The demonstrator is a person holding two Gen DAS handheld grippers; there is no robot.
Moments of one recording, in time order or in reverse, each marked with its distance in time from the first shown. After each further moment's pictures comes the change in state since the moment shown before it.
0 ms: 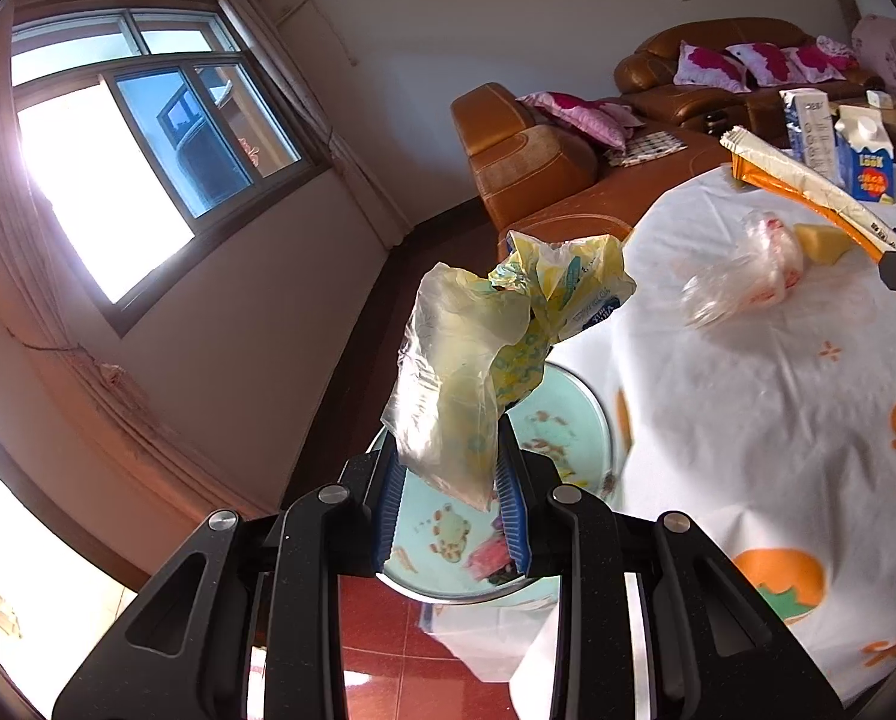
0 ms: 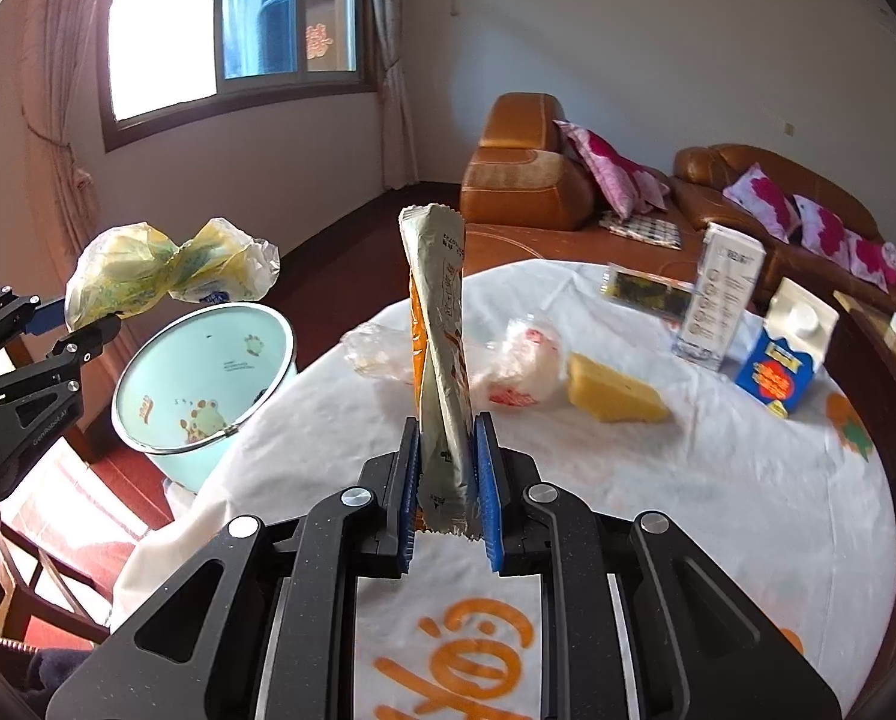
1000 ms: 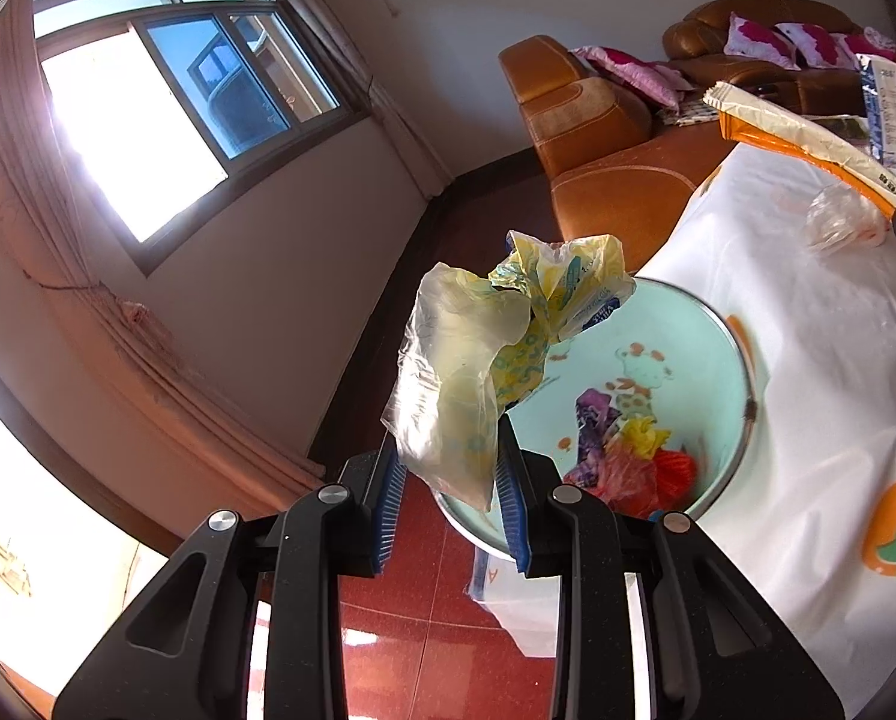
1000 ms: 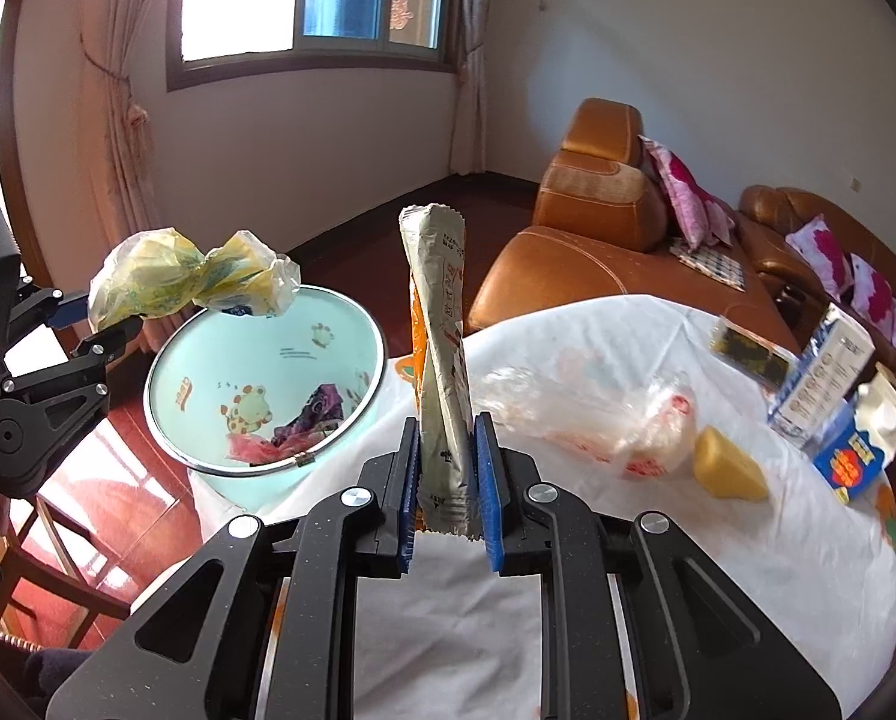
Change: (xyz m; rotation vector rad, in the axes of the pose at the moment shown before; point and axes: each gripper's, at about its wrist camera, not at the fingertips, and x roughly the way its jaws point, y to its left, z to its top) left arm 0.048 0.048 -0.039 -0.050 0.112 0.071; right arm 0.046 0.073 0.026 -0.164 0.038 0.083
